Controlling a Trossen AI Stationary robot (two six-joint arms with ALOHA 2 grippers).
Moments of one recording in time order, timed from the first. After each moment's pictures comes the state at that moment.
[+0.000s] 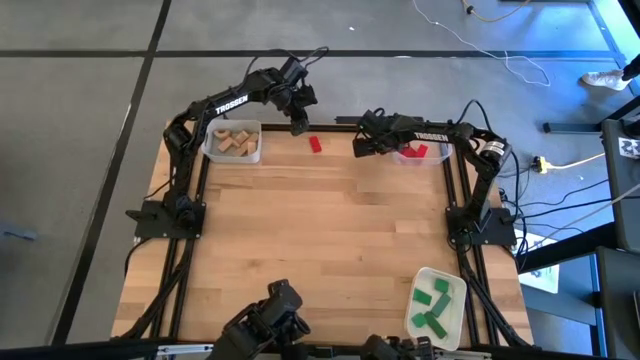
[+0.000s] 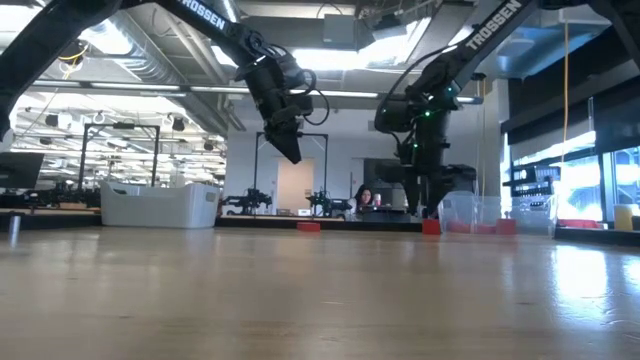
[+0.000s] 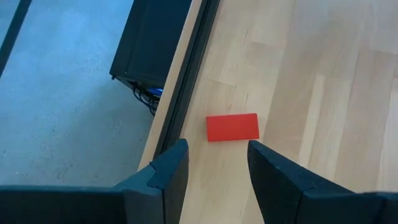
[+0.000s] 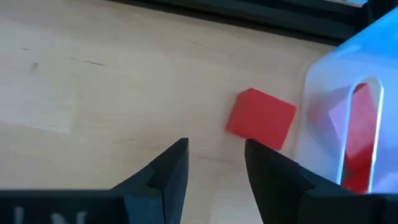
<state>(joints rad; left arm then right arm) 0.78 2.00 1.80 -0.79 0.20 0.43 -0.63 1.85 1.21 -0.64 0.28 0.73</state>
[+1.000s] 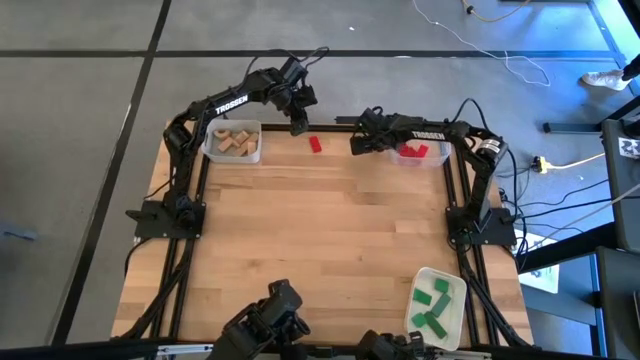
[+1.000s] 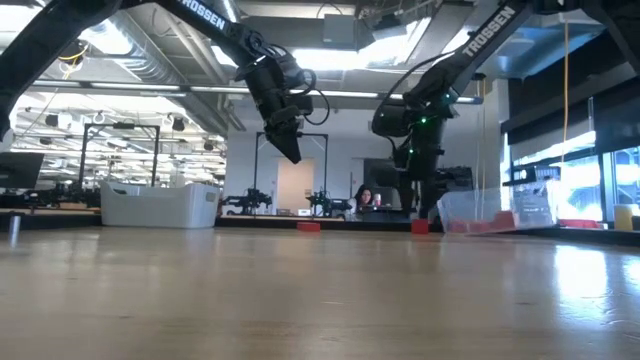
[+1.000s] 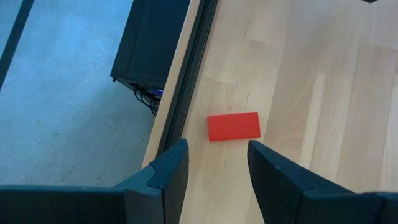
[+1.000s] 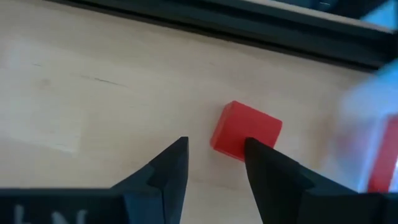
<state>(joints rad) 0.78 2.00 1.80 -0.79 0.20 0.46 -0.66 1.90 1.21 -0.56 0.27 0.68</state>
